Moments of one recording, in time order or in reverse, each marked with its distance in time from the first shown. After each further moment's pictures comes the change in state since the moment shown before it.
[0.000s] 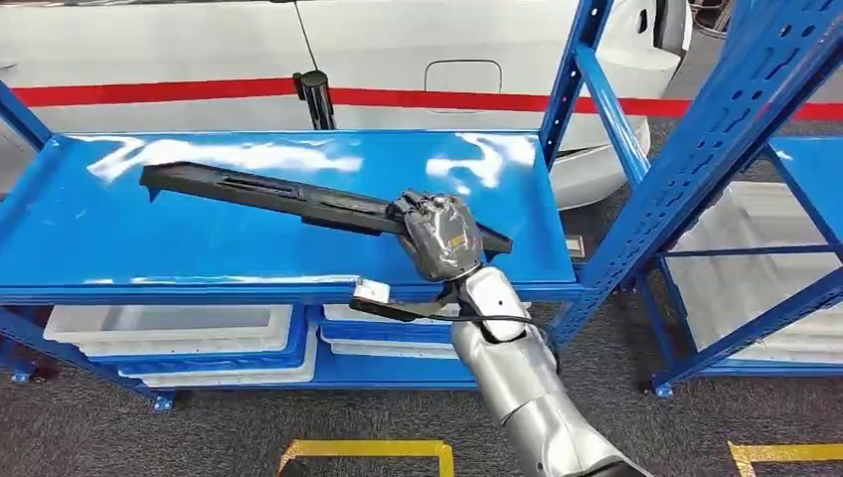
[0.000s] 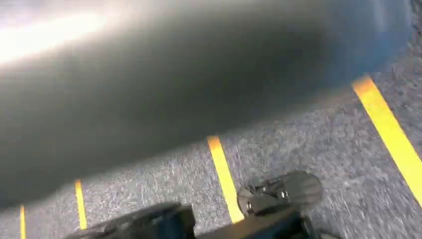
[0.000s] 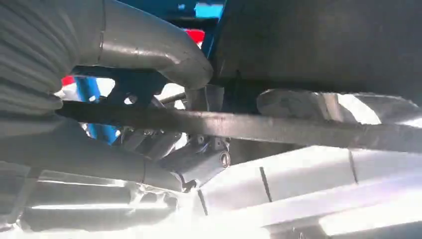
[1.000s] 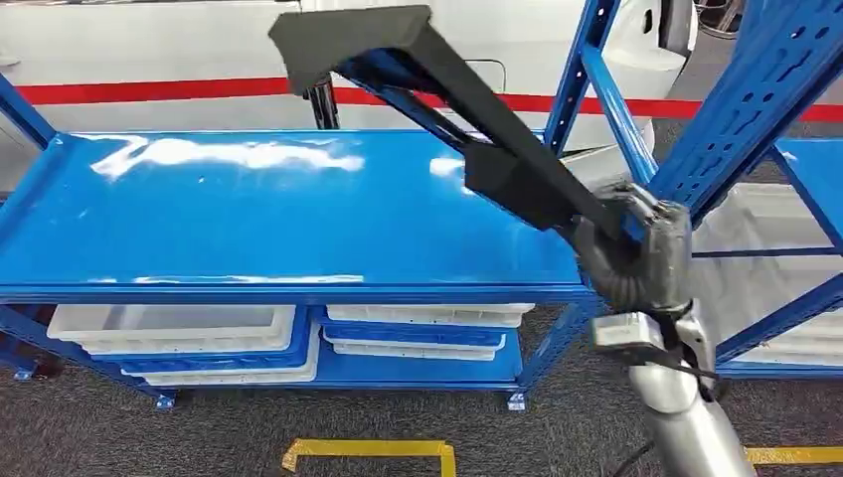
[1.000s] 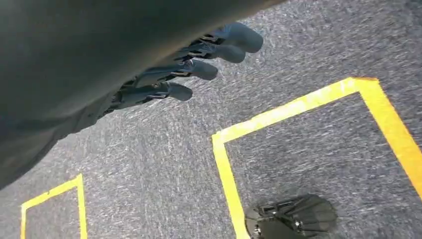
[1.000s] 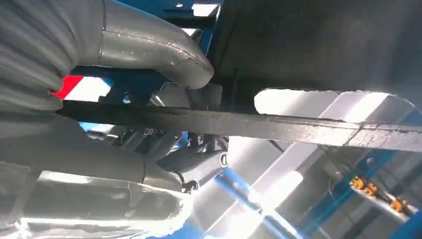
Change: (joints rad) left arm 0.020 0.037 0.008 0.000 -0.008 0.002 -0.020; right arm 0.373 -0.576 -0.041 -0.911 -0.898 0.283 -0.044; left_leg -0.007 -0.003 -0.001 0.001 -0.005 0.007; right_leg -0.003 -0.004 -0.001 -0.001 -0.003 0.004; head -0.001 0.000
